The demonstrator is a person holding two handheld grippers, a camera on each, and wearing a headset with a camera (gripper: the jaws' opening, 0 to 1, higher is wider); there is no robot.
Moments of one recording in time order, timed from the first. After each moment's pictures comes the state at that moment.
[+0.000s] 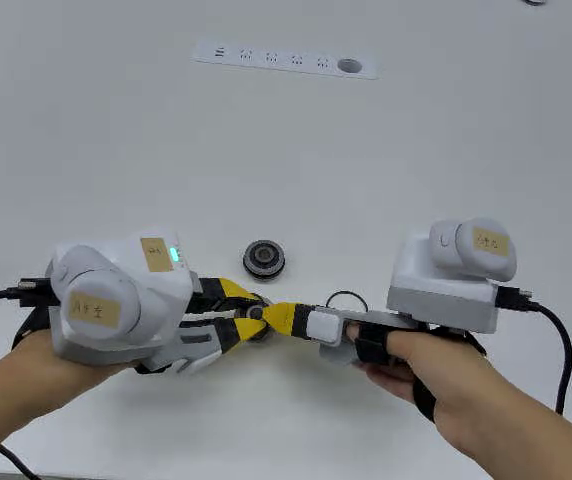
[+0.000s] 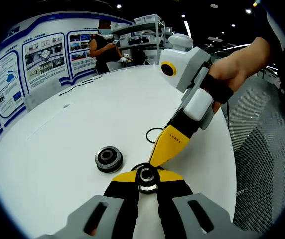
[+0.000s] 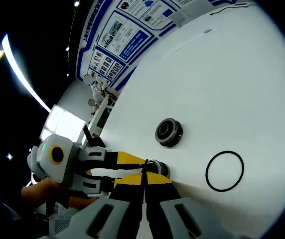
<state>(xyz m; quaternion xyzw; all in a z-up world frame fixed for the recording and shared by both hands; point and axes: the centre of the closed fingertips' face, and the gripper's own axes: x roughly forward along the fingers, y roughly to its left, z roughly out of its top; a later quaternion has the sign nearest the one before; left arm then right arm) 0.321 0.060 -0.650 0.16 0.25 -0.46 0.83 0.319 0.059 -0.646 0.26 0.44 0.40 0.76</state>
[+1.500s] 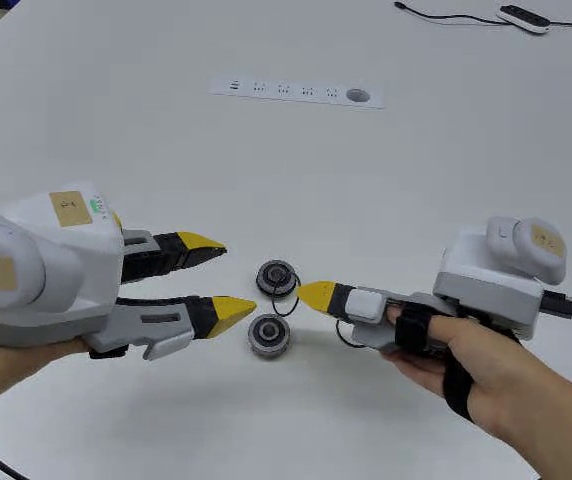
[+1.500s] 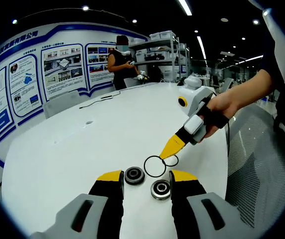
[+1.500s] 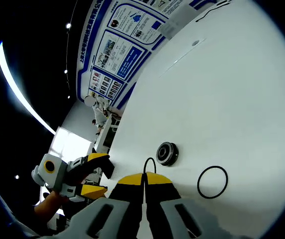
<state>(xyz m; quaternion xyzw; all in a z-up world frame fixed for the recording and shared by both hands) 0.324 0.088 -0.569 0.12 0.20 -0.42 0.88 0.343 0.029 -0.615 0.34 0.41 0.37 0.76</state>
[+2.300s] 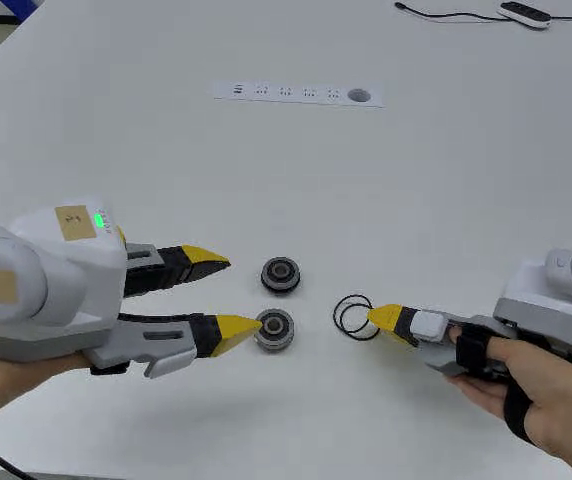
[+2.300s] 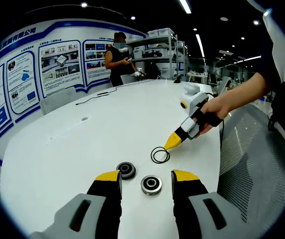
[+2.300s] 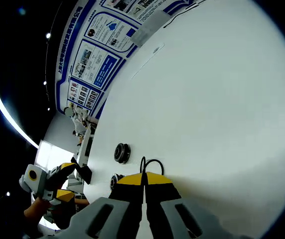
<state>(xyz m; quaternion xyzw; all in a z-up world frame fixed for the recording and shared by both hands) 0.308 0.086 -0.572 0.12 0.21 -0.43 0.87 0.344 -0.036 -0.659 0.34 0.43 0.27 0.79</state>
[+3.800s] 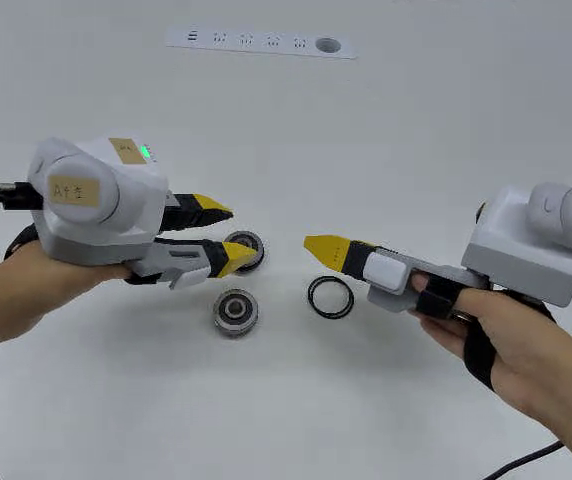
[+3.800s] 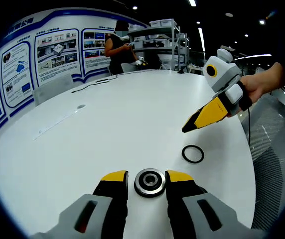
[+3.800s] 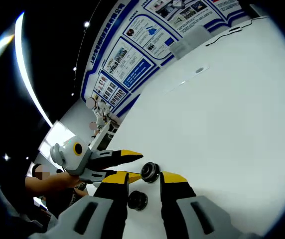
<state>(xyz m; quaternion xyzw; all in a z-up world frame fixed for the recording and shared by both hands) 0.392 0.064 -0.637 0.12 0.25 -0.43 0.86 0.371 0.000 -0.607 0.29 0.33 0.38 0.81</state>
